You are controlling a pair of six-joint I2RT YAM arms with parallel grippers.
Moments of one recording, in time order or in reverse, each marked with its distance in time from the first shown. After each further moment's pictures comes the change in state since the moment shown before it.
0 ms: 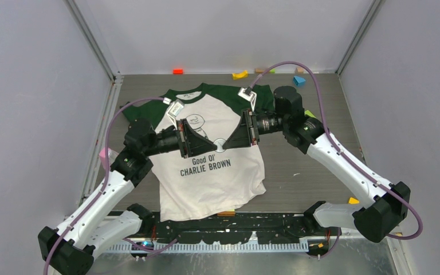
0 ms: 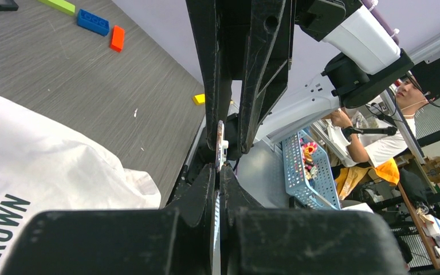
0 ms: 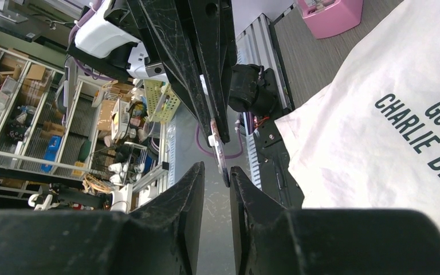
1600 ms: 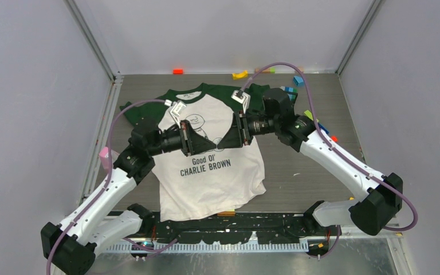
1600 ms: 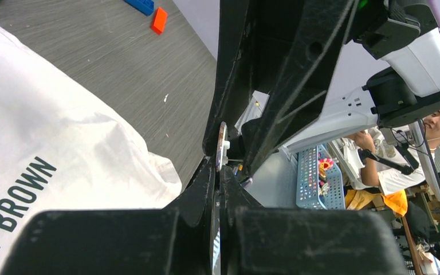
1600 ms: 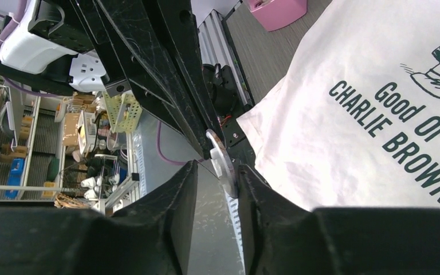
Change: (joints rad) left arm 0.012 0.031 -0.009 -0.106 -0.096 0.014; right arm 0.050 0.063 0.023 -0.085 0.179 -0.082
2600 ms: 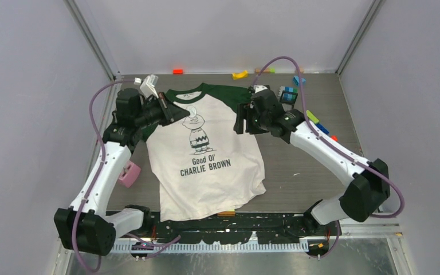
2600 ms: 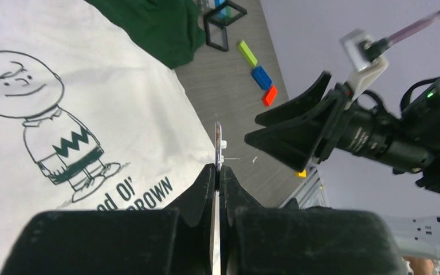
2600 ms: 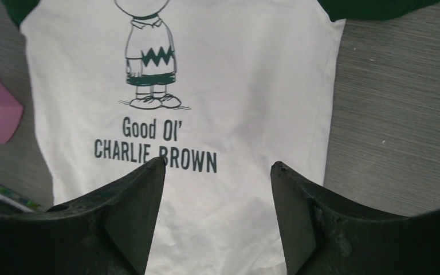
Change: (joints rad) left arm 0.337 0.201 0.246 -0.269 -0.097 0.093; right arm -0.012 0.100 0.064 -0.247 0.896 -0.028
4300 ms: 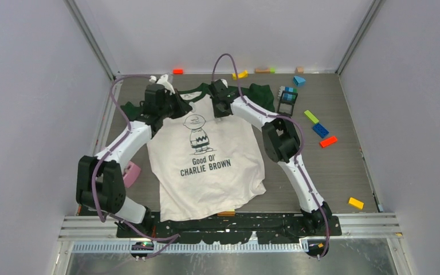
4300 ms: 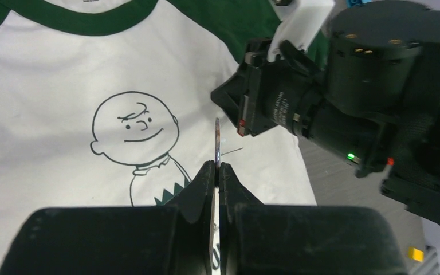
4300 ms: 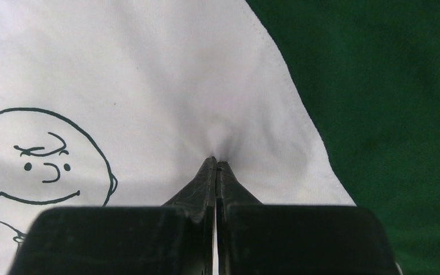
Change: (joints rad) left arm -0.047 0.358 0.053 0.176 -0.340 0.122; right arm -0.006 1.093 0.912 -0.035 0.188 -0.123
